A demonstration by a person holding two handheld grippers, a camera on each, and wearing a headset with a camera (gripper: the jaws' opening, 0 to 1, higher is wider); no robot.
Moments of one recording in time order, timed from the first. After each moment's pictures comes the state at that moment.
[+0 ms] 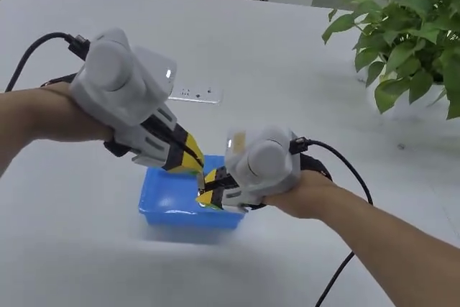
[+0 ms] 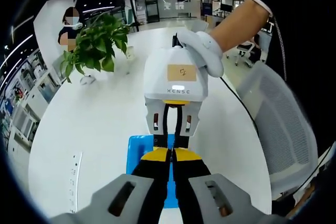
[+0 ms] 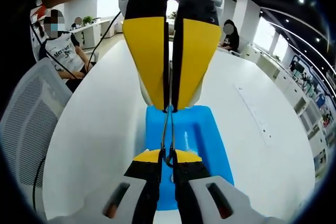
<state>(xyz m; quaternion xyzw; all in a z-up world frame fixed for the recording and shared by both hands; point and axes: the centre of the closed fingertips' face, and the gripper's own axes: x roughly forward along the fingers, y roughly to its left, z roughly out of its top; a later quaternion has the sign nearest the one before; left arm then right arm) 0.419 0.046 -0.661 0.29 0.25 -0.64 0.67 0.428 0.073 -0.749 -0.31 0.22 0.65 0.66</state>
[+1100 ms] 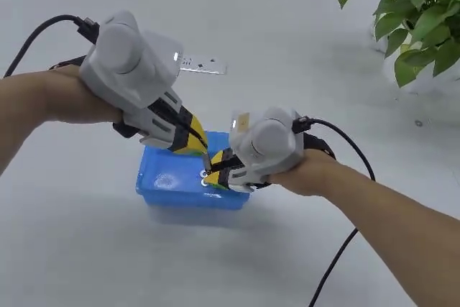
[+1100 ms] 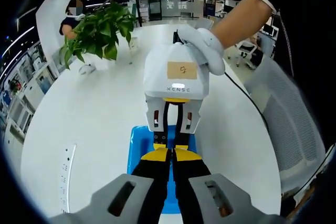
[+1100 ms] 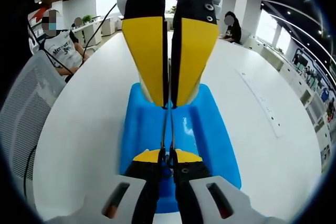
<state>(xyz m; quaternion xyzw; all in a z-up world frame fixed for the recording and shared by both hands) 0.443 0.048 -0.700 0.28 0.27 -0.63 0.67 0.449 0.069 -0.789 -0.31 0.25 0.65 0.65</state>
